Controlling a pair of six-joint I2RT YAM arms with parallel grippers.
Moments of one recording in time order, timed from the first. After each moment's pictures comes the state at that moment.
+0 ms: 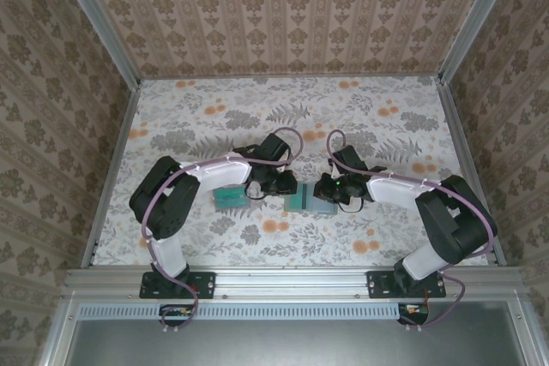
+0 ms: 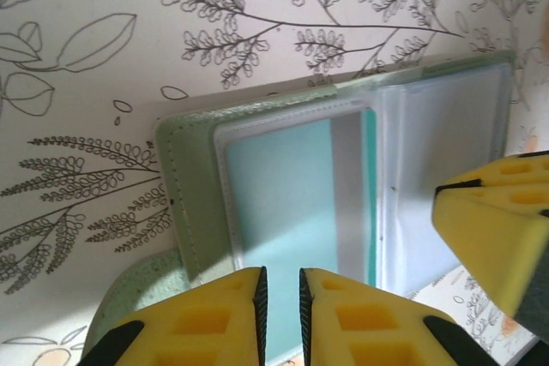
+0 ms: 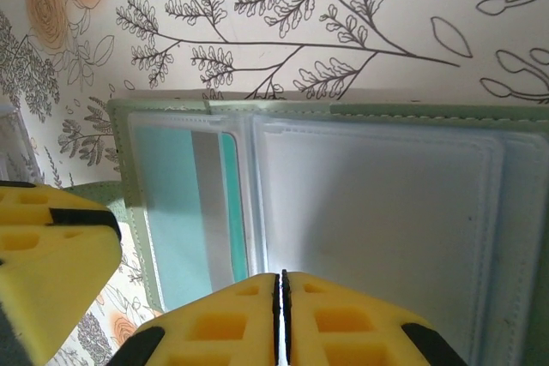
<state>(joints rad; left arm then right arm) -0.80 1.81 1.11 -0.42 0.36 -0.65 0.48 1.54 0.70 -0.20 -0.34 0.79</state>
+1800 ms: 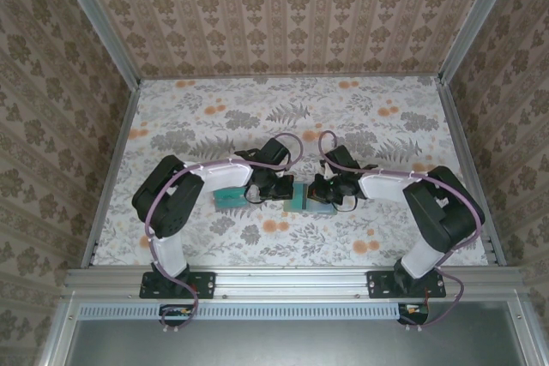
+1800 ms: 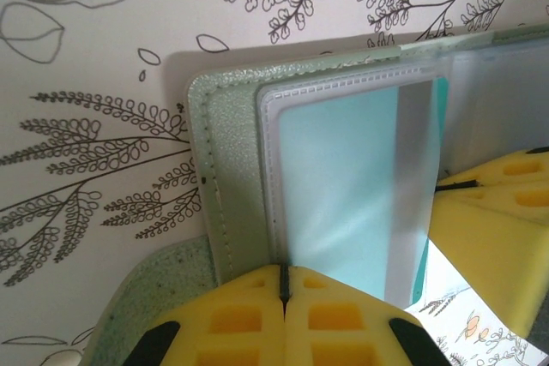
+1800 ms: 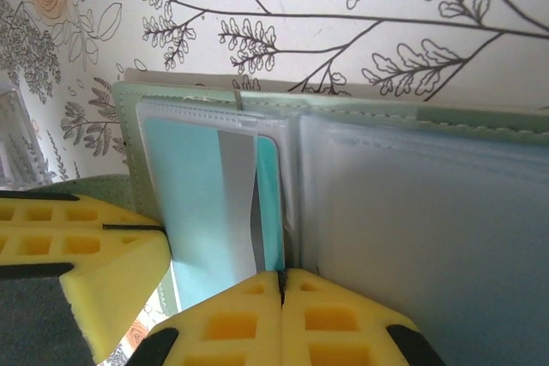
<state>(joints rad) -0.80 1.84 1.07 -0.42 0.35 -0.66 0.50 1.62 0.73 -0.15 -0.40 0.79</state>
